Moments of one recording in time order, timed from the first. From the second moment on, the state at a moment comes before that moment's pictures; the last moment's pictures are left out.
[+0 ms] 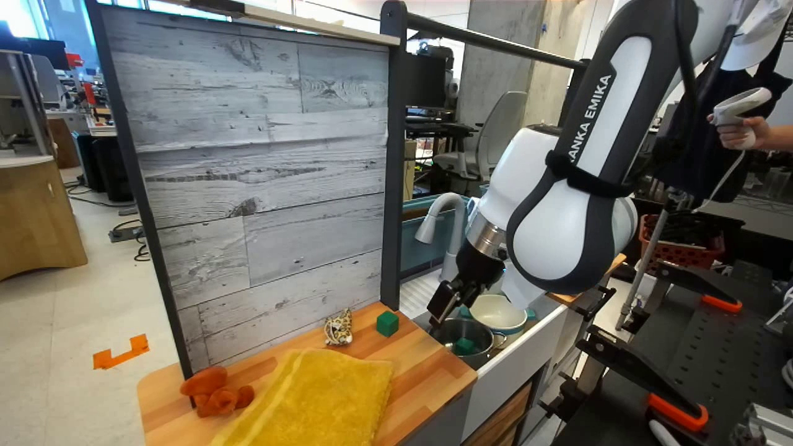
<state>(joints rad) 0.17 0.96 0.00 -2.09 0.02 3.35 0.01</state>
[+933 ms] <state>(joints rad) 0.23 0.94 0.03 -2.05 0.02 3.45 0.01</state>
